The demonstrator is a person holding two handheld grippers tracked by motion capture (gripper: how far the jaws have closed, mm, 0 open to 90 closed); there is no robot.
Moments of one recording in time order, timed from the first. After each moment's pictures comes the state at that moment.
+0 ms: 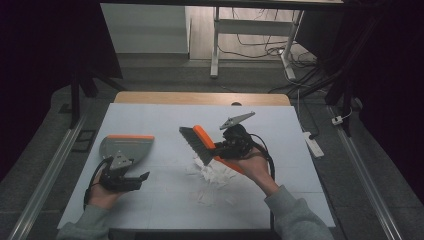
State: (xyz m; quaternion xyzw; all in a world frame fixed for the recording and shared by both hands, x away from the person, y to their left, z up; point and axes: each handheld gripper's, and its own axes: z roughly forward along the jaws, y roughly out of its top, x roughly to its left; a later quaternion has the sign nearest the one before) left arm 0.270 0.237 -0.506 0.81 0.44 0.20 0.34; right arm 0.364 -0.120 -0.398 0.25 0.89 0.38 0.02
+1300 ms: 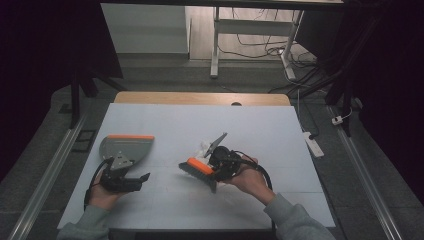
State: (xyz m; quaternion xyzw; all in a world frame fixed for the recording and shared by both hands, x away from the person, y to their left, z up) left arm 0.269 0.235 -0.508 0.81 0.44 0.19 0.34; right arm 0.349 -0.094 -0.448 0.18 0.96 0.21 0.03
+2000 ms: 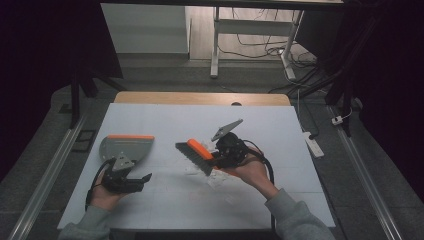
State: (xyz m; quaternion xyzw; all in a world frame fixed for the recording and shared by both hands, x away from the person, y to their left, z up) left arm 0.267 0.233 -0.505 0.81 0.44 0.19 0.35; right arm 0.353 -0.102 -0.414 0.20 0.93 0.32 0.02
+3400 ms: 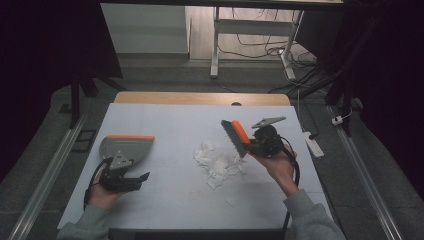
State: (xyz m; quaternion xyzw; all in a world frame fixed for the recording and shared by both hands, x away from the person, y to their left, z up) left arm 0.269 0.237 -0.507 0.81 0.44 0.19 0.34; right arm 0.386 -0.205 -0.419 0.38 0.86 0.32 0.14
